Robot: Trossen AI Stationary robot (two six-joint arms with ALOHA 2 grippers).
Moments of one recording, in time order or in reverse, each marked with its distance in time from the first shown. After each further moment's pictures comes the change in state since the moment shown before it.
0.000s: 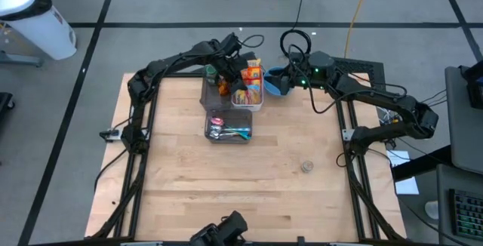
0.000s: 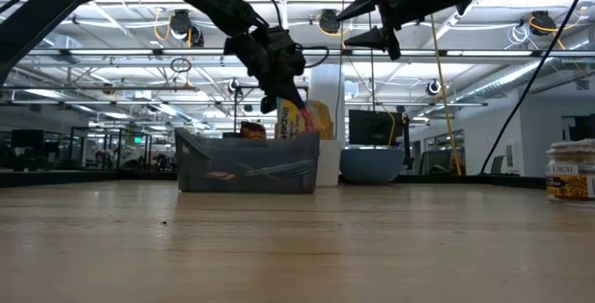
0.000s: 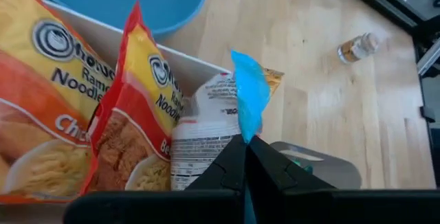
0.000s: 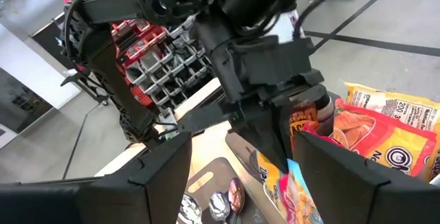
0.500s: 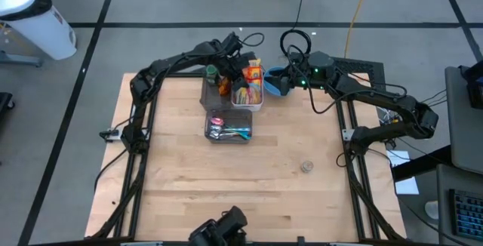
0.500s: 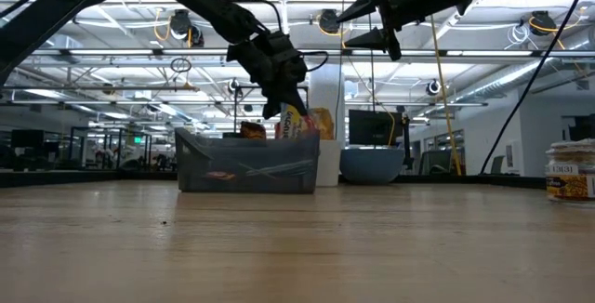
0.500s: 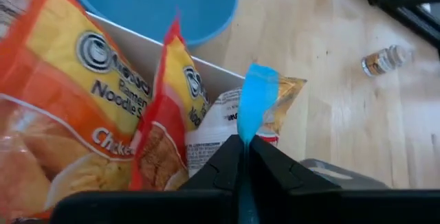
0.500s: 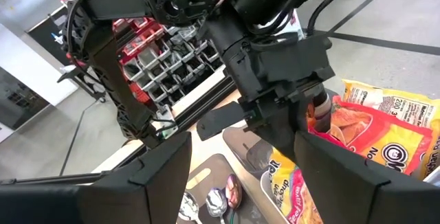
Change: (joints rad) left arm 0.013 0.036 0.000 0.074 -0.038 -0.021; right arm 0.000 0.000 0.000 -0.015 0.002 -0.011
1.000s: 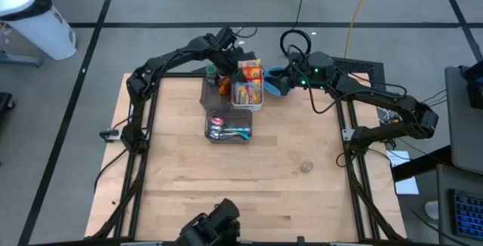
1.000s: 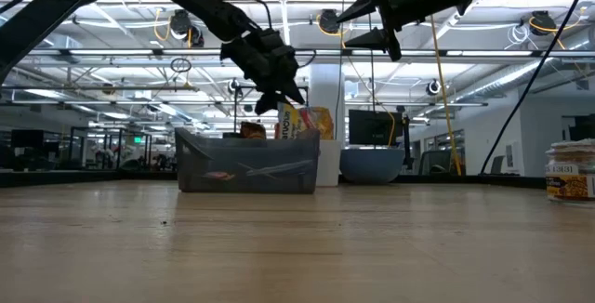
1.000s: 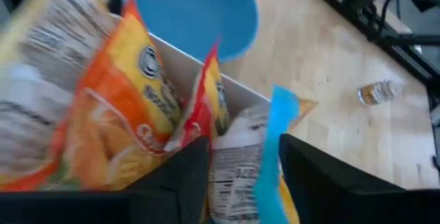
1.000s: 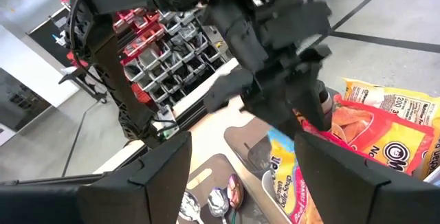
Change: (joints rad) left arm 0.057 -0.022 0.000 0.024 0.029 -0.089; right arm 0.000 0.000 0.000 0.000 -0.001 0.011
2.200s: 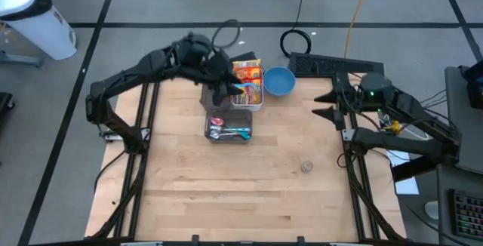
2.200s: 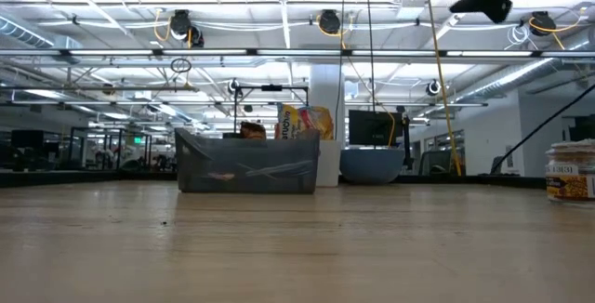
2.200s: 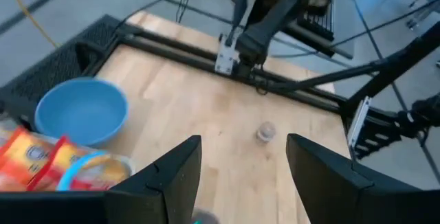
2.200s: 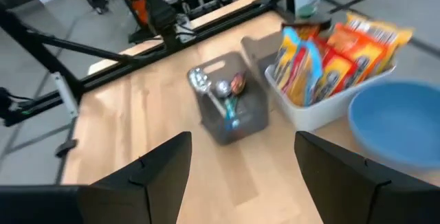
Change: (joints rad) left arm -0.393 -0.519 0.000 -0.034 -0.318 -0.231; right arm 0.092 -0.626 -0.038 -0.789 -0.018 -0.308
